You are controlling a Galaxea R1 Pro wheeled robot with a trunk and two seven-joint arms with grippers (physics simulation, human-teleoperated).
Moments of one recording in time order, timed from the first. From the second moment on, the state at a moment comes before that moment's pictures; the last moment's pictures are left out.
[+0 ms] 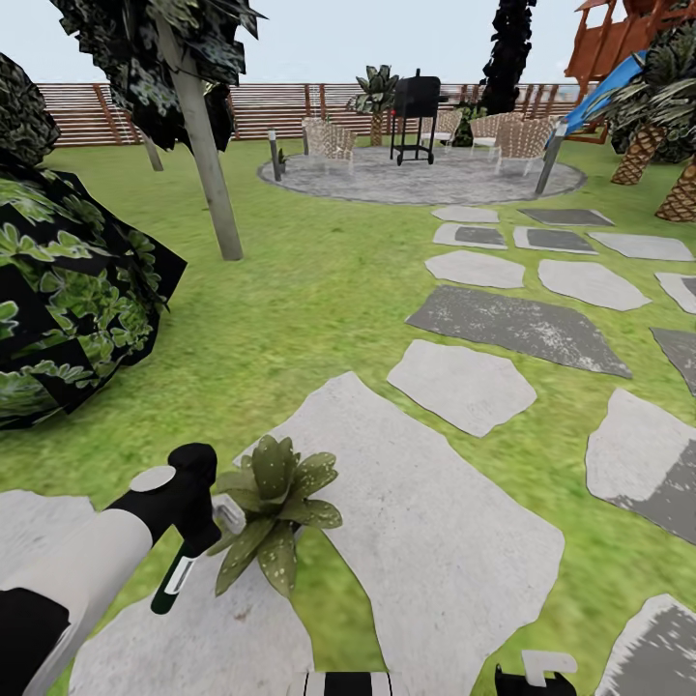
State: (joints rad) left arm -0.93 0.18 -0.45 -0.62 -1.08 0.98 -1.38; right arm -0.45 -0.09 0.40 -0.03 -0.38 -0.34 -0.24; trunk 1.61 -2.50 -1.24
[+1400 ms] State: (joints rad) left arm -1.06 0.17 -0.51 -0.60 -1.21 0.96 -1.56; right arm -0.45 -0.08 0.40 -0.03 -0.38 -0.34 -0.24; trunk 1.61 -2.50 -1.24
